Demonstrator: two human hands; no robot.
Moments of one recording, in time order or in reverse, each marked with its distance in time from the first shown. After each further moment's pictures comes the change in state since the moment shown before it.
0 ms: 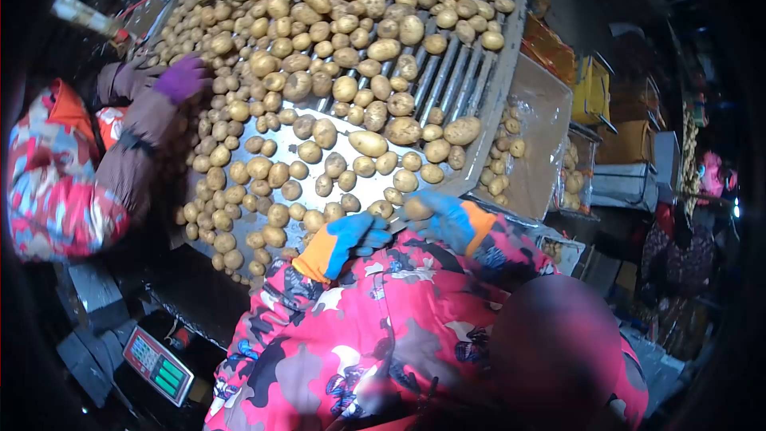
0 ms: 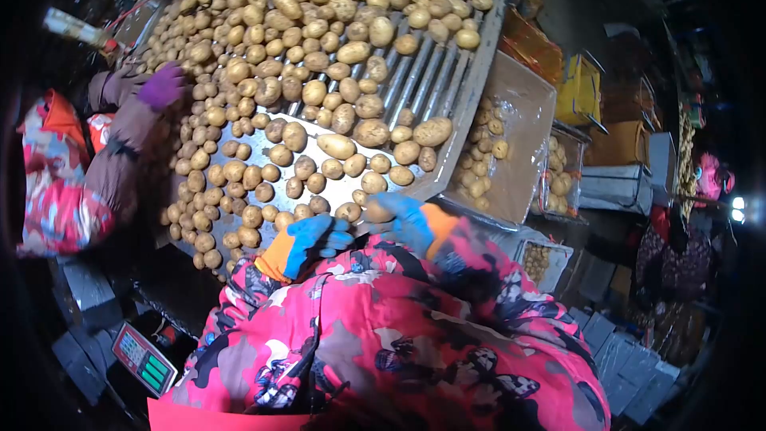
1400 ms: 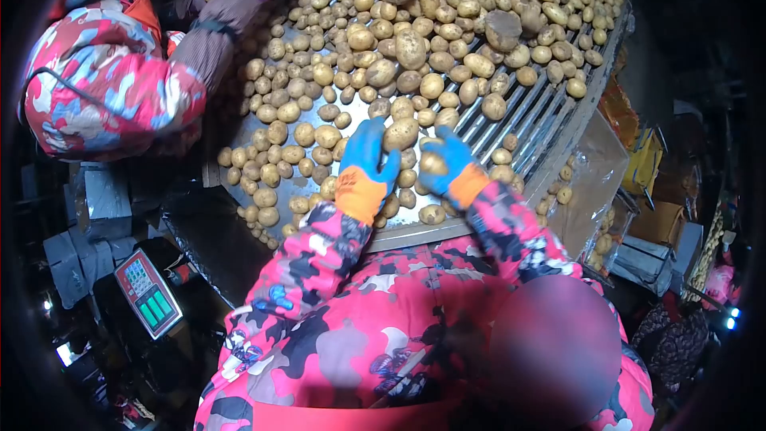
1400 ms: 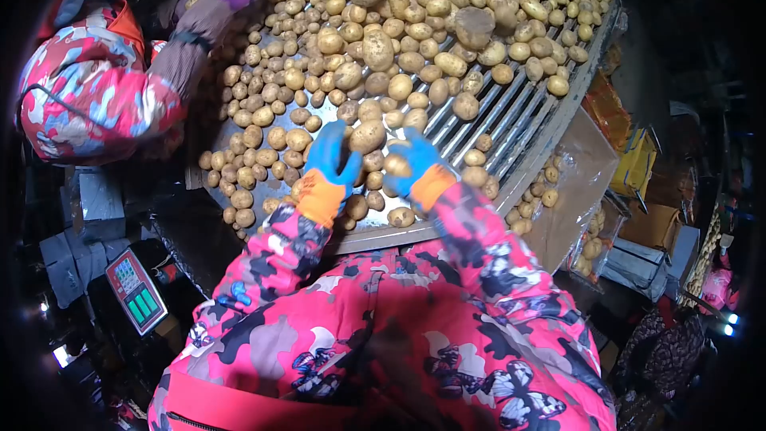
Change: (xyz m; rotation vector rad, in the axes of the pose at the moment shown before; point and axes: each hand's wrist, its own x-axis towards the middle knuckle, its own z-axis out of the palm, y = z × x) left_hand 0.053 0.021 -0.065 1.084 1.069 0.909; right_hand 0.130 -0.038 0.053 -1.275 -0.028 -0.913
